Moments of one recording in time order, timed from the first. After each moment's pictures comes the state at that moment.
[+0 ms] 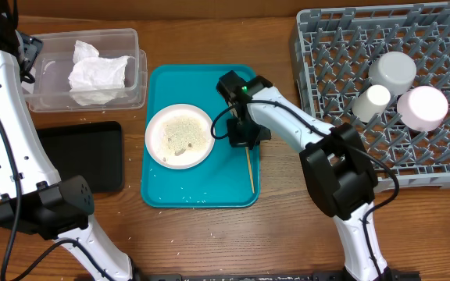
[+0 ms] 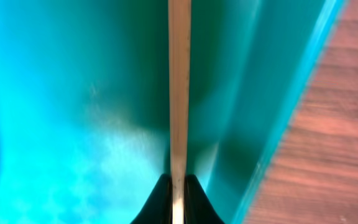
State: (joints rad) left arm 0.31 2.03 2.47 -1.58 -0.39 -0.91; right arm 0.59 2.28 1.82 -1.16 -0.03 0.46
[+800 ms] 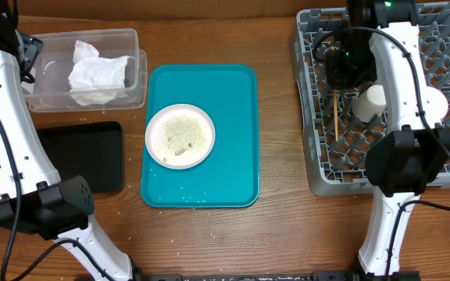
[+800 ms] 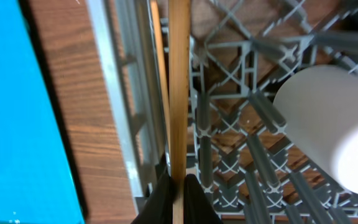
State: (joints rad) left arm 0.31 2.03 2.47 -1.58 -0.39 -0.91; right arm 0.05 2.27 2.35 -1.62 -0.11 0.08
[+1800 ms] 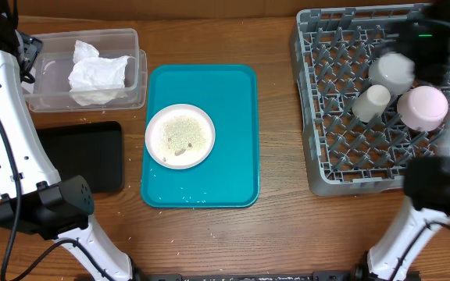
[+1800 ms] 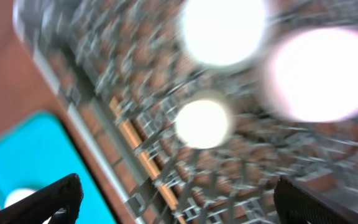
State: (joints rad) left arm 0.31 2.03 2.47 -1.58 -0.39 -0.91; right arm -0.26 2.12 2.49 -1.64 -0.18 0.30
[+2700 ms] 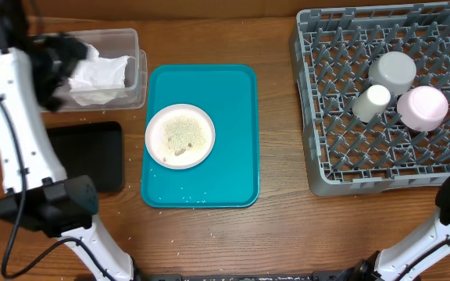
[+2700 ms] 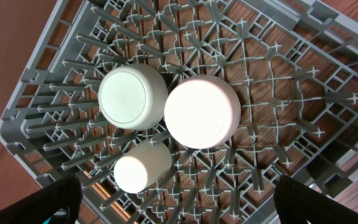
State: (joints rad) left arm 0.23 2.03 2.41 -1.68 0.21 -0.76; right arm -0.58 2.06 2.50 -1.59 -0.17 0.36
